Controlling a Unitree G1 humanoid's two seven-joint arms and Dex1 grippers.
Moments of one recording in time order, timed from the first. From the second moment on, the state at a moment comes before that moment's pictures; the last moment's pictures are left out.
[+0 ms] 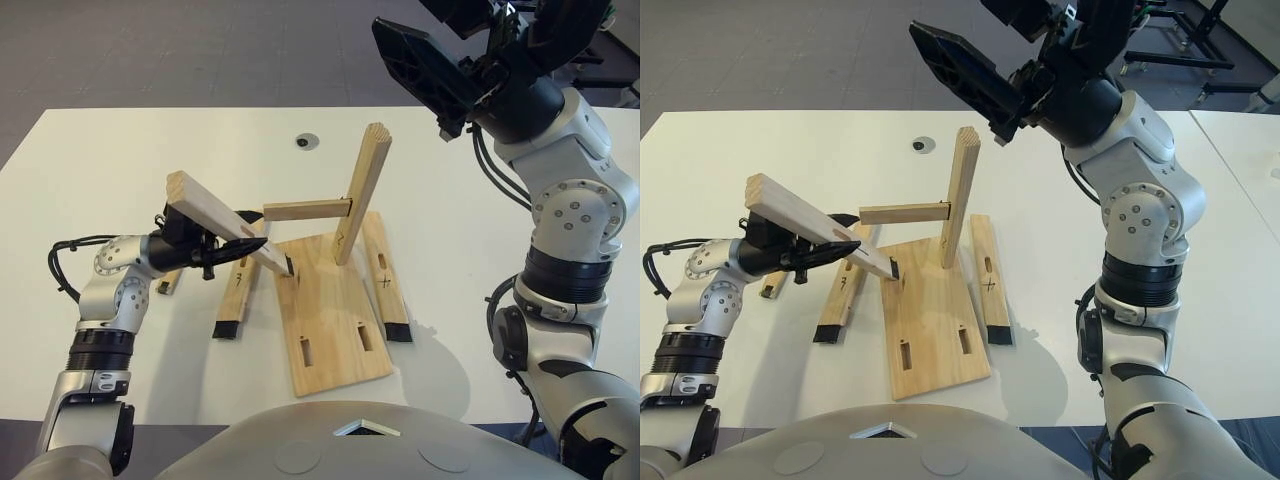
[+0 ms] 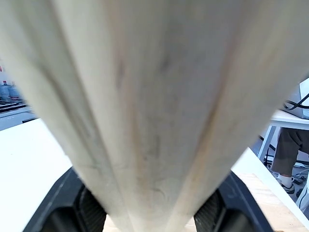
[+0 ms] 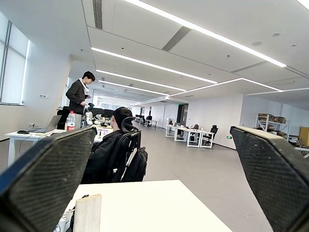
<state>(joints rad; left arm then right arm) -0.13 0.53 0.03 0.14 -0.67 0.06 -1.38 -0.64 -0.40 -0.15 -0.30 0.93 0.52 0.71</state>
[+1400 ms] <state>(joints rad) -0.23 0.57 -0.02 0.12 -0.61 0.23 -1.36 -0.55 -0.41 0.00 -0.11 0.67 0.57 0.76</state>
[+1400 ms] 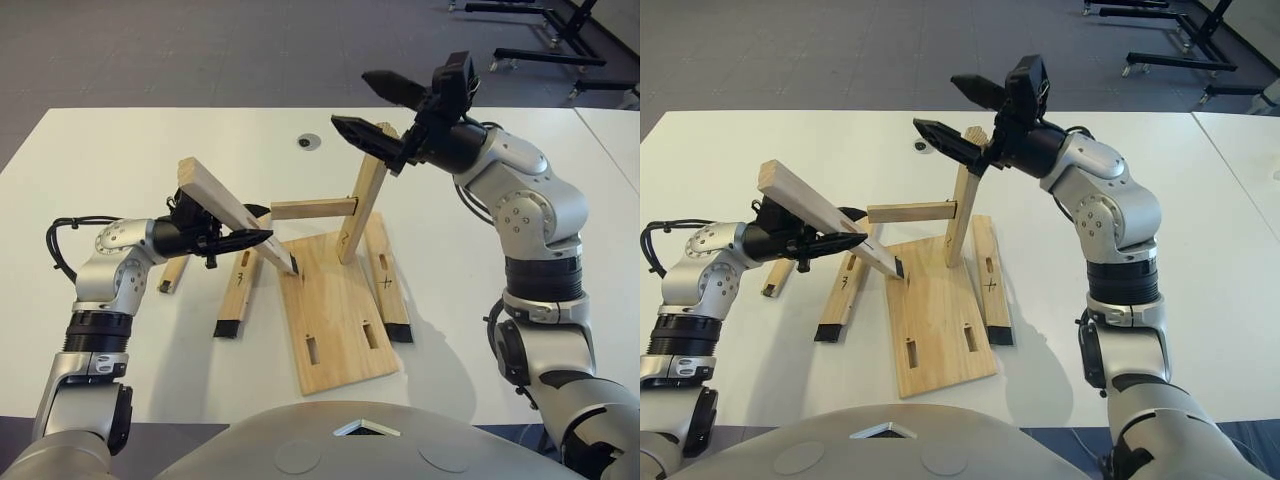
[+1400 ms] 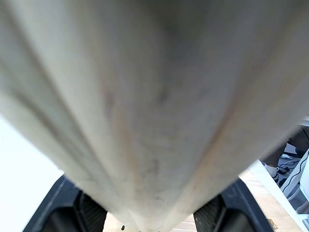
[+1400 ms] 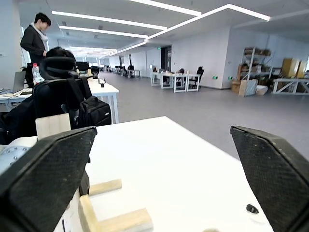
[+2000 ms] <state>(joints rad) -0.25 0.62 -0.06 0.04 -0.61 0.34 -1.27 -0.53 -0.42 -0.01 -0.15 0.67 0.62 0.75</state>
